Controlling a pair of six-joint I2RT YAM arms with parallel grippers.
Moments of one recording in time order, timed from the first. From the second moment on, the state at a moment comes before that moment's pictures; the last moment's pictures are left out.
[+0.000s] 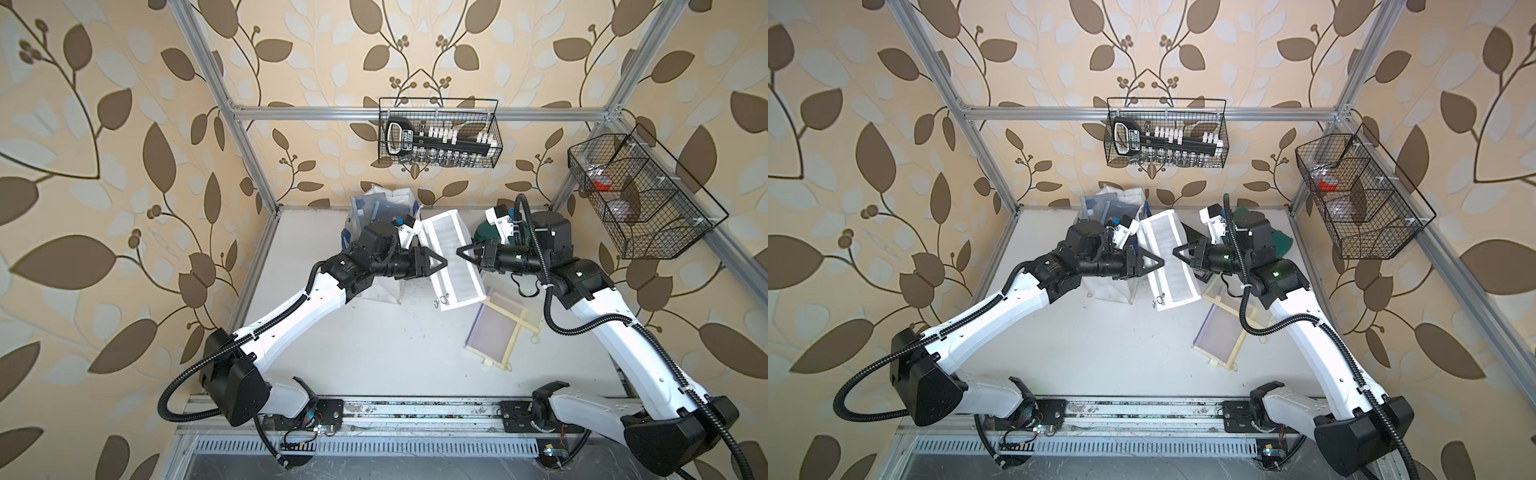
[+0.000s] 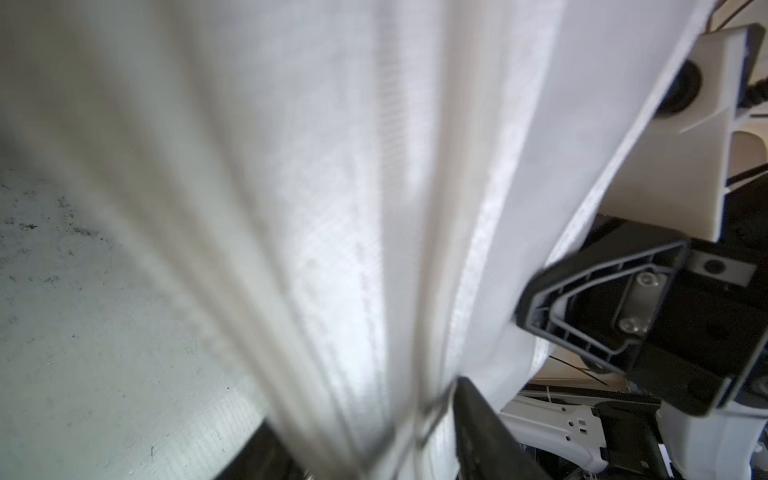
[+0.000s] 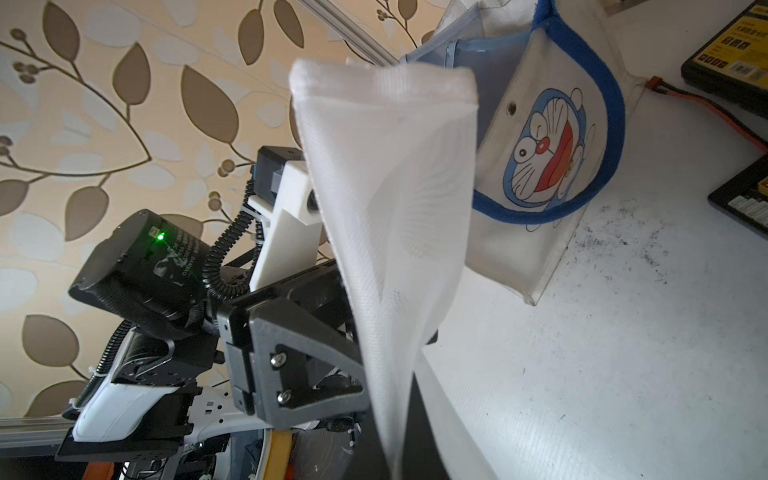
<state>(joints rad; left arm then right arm) -0.65 1.39 1.25 -0.27 0.56 -0.81 0.34 1.16 1.24 -0.52 -0.63 0.72</state>
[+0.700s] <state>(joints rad) -0.43 1.34 1.66 -0.74 0.34 -0.42 0.27 1.24 1.43 -0.94 -0.35 0.41</state>
